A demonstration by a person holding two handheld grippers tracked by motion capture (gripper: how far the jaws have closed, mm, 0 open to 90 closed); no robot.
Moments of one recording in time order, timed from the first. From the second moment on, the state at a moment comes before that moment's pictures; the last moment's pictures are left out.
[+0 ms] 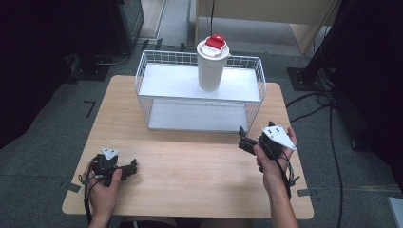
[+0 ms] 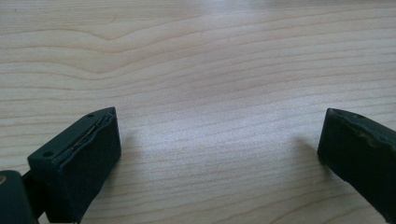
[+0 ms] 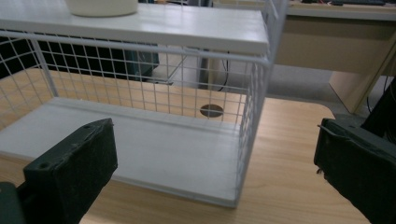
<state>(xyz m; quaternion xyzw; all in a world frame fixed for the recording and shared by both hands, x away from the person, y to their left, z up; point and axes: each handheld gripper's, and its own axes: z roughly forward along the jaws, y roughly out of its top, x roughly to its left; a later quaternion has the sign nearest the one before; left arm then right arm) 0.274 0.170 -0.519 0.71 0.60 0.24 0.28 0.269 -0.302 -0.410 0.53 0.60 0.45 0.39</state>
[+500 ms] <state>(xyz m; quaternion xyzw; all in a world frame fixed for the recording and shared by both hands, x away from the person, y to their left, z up) 0.274 0.170 -0.519 0.71 0.60 0.24 0.28 0.253 -0.335 -0.449 0.57 0.60 0.42 0.38</state>
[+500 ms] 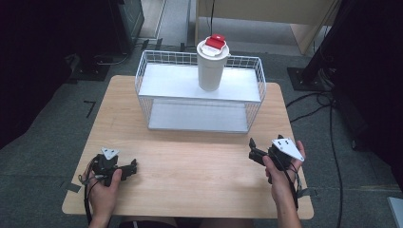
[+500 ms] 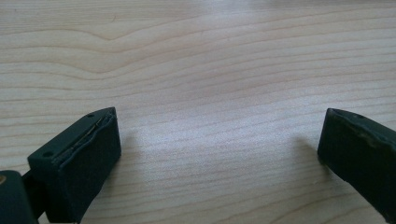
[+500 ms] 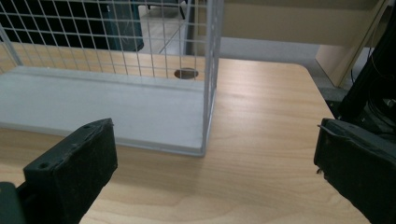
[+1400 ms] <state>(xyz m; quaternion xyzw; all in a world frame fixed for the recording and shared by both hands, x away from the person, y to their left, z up) 0.274 0.170 -0.519 0.71 0.60 0.24 0.28 0.208 -0.384 -0.509 0.63 0.59 0.37 0.35</state>
